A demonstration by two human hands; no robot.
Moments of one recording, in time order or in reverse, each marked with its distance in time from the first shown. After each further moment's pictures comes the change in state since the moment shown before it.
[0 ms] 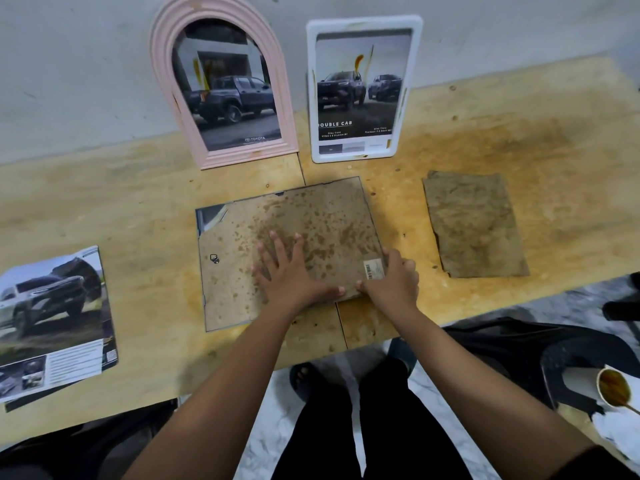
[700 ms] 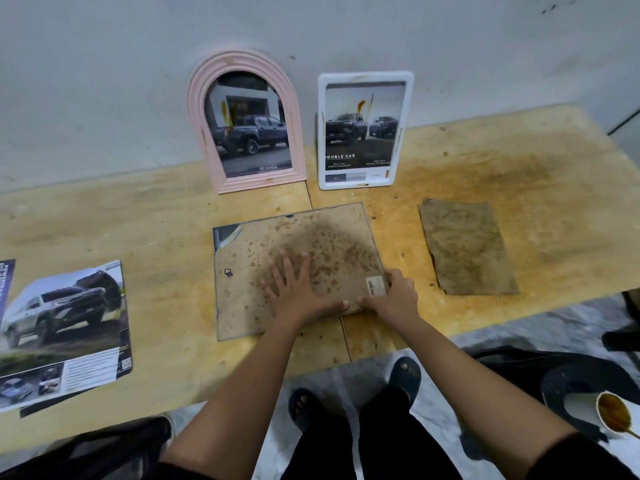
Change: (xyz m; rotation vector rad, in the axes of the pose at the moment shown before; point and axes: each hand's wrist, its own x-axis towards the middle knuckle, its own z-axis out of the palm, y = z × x) left_hand -0.008 -0.008 0.000 -0.029 0.016 0.089; right_hand -0.001 0.005 -0.003 0.064 -0.035 -0.035
